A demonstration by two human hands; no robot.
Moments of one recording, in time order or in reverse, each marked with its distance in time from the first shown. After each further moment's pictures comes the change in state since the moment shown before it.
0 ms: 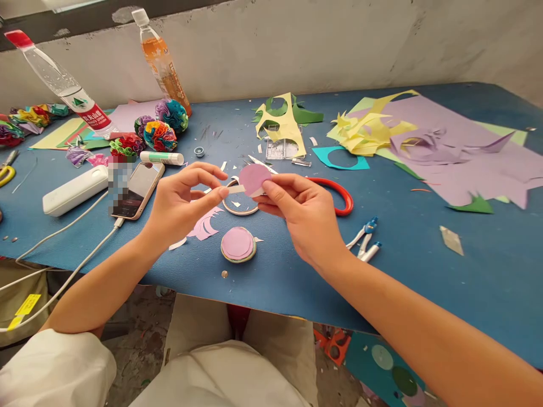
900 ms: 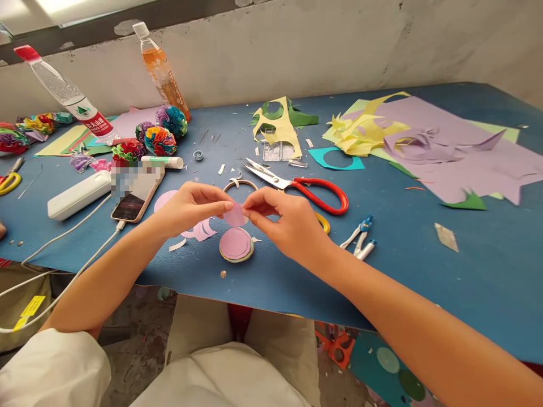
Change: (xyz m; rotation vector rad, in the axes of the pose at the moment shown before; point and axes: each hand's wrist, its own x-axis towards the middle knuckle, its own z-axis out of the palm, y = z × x) left_hand 0.011 -0.013 -0.006 -0.173 -0.415 -0.272; right_hand -0.008 0.001 -0.008 -0.581 -0.282 -0.395
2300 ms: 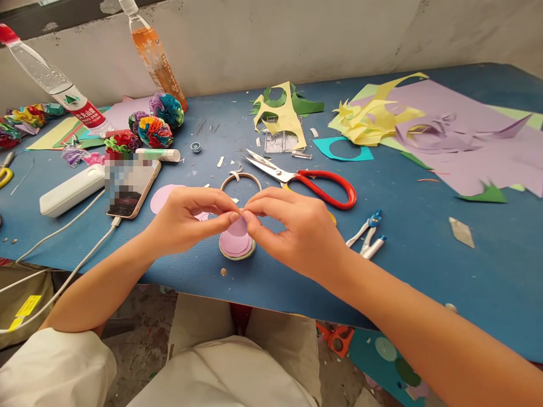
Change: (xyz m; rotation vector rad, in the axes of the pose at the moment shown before) left_hand -0.017 0.010 0.017 0.111 0.053 0.227; right_hand -0.007 -0.010 -0.004 -0.341 0.058 -0.335
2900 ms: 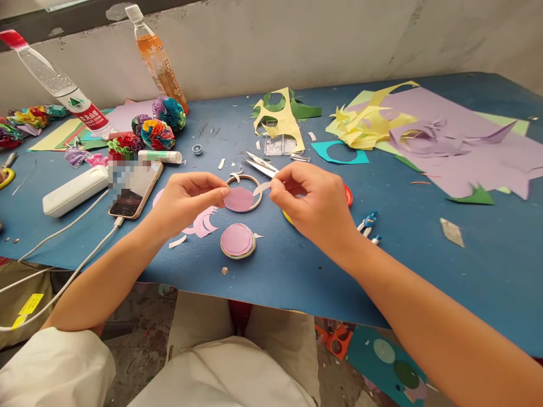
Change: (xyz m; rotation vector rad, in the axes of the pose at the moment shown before) left_hand 0.011 -0.011 -0.011 -0.088 0.145 -0.194; right_hand 0.012 0.018 -0.008 0.063 0.092 0.341
